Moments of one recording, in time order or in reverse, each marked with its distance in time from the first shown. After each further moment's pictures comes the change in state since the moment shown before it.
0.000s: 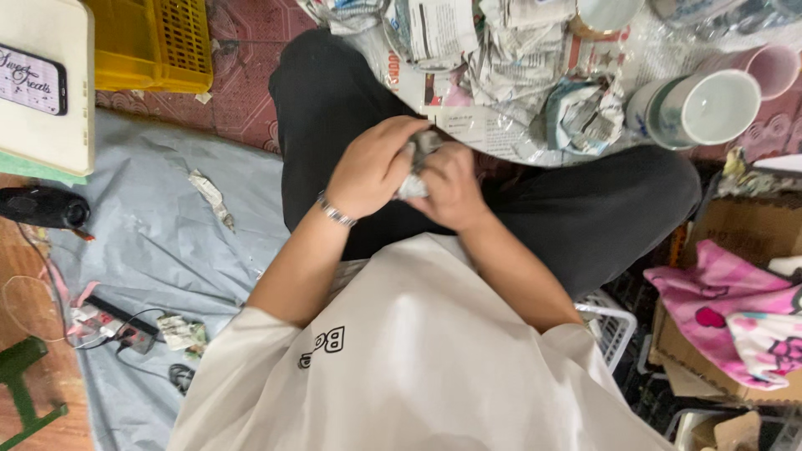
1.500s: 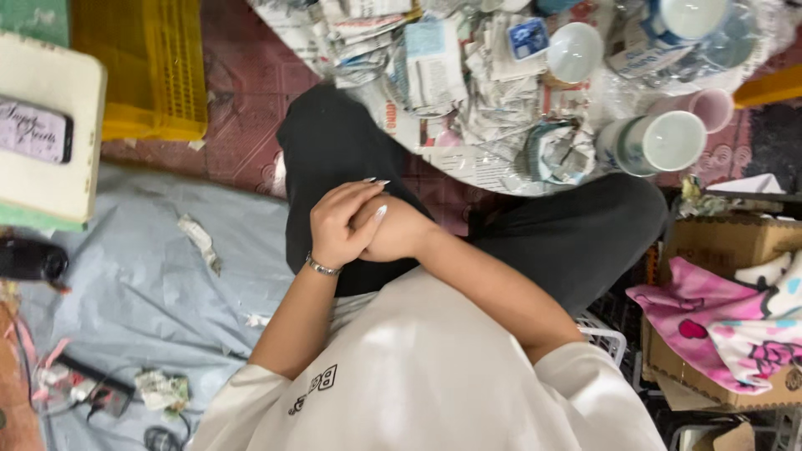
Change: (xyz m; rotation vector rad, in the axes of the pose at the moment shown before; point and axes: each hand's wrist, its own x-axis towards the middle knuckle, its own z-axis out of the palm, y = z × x) left_hand -0.051 -0.018 -0.011 0.014 0.403 0.105; right_hand 0.073 -0.043 0.051 0.361 -0.678 0.133
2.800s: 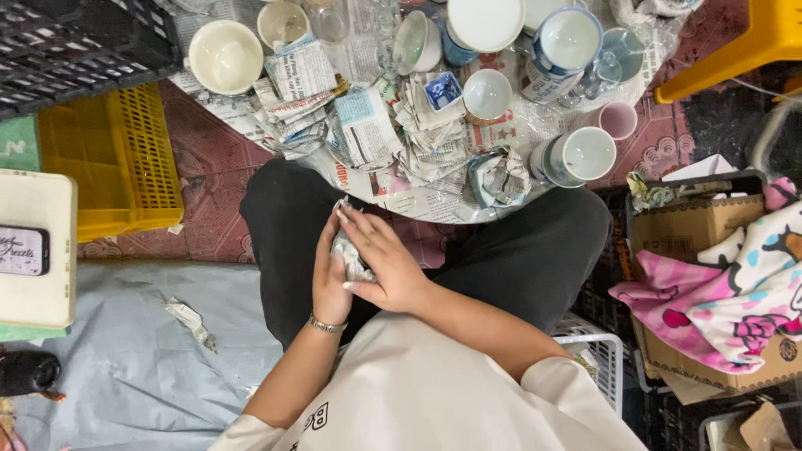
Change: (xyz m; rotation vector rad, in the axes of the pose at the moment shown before) left_hand -0.015 -0.008 0.062 -0.797 0.008 -0.344; right_hand -0.057 -0.027 -0.047 0.062 0.602 0.095
